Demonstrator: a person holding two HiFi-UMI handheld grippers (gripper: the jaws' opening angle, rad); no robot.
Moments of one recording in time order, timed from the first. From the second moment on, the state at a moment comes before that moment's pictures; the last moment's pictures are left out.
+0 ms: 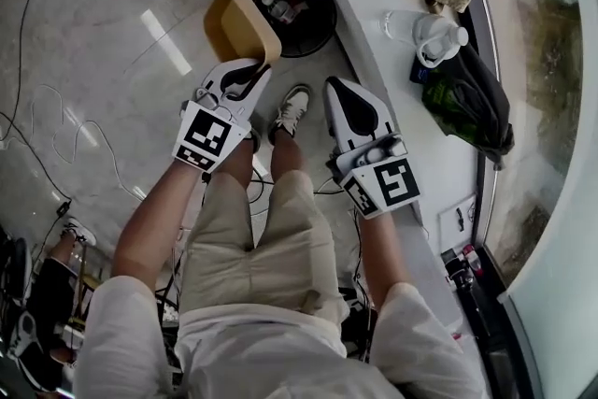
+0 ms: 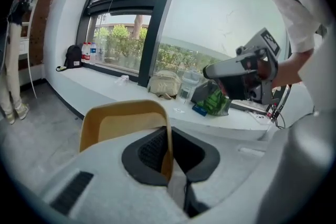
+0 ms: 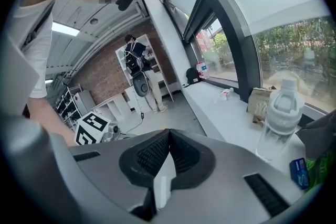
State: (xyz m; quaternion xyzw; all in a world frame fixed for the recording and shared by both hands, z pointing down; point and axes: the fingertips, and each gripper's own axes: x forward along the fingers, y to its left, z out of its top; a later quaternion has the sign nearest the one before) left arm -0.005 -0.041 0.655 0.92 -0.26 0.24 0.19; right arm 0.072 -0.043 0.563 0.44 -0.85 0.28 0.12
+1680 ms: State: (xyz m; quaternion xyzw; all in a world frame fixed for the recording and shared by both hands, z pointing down) left arm 0.095 -0.062 0.892 0.88 -0.13 0.39 0.23; right arm 0.112 -0.085 0.719 0.43 -0.83 0.31 0.14
